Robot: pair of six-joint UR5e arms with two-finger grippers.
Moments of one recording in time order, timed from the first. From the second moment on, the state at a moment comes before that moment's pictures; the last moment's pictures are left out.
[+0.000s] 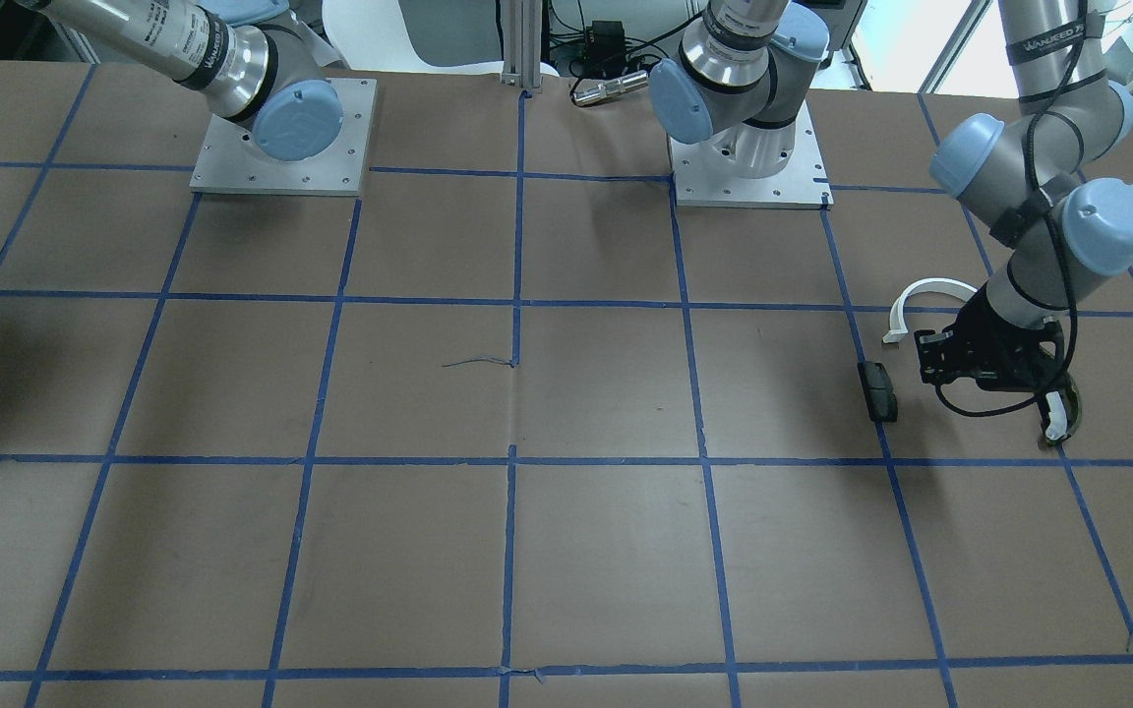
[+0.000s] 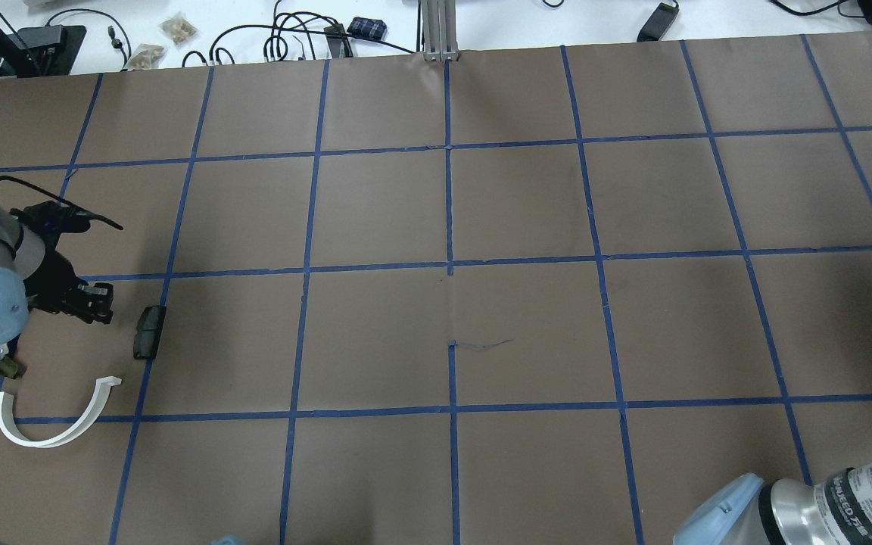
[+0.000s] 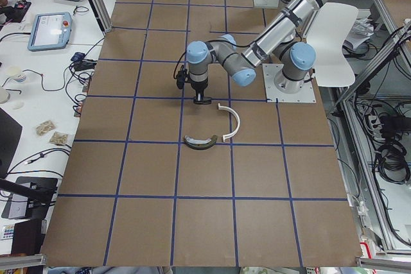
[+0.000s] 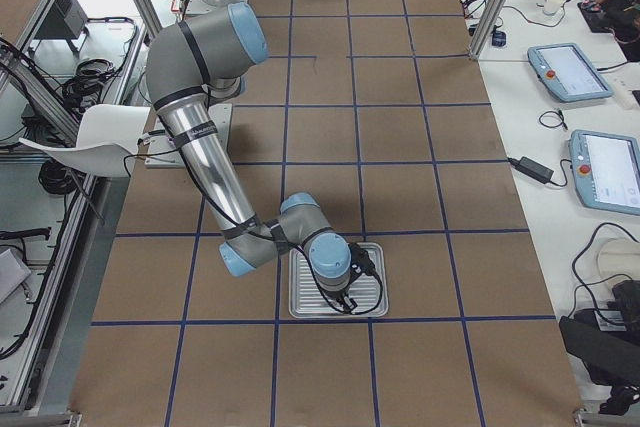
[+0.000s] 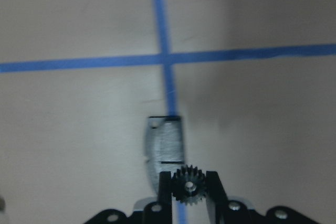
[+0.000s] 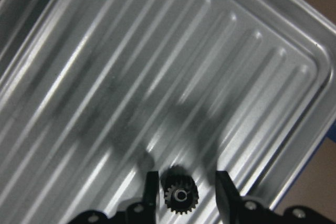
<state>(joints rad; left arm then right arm) -0.95 -1.76 -2.11 -0.84 1.61 0.66 0.51 -0.92 1.54 -2.27 -1.50 -1.67</state>
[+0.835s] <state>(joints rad) -0.83 -1.78 -2.12 -0.80 1.44 0.82 0.56 -1.09 1.54 -2.12 -1.53 -1.60</state>
